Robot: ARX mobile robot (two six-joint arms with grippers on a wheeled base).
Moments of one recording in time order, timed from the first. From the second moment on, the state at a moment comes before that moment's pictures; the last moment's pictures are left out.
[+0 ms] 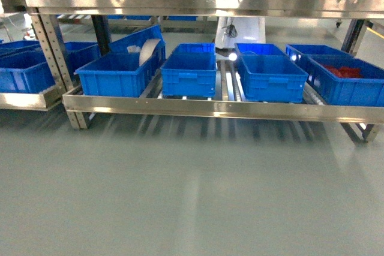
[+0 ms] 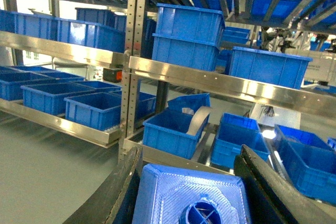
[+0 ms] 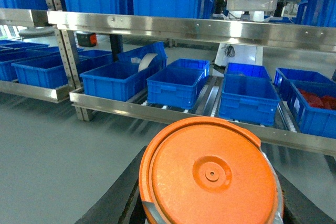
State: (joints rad) left arm -0.08 0.93 0.19 0.97 -0.37 -0.05; right arm -0.04 0.80 0.16 0.64 -0.23 0.00
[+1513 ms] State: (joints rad) left arm -0.09 0.93 0.19 0.96 -0.37 -0.05; right arm -0.04 0.80 0.16 0.64 -0.23 0.00
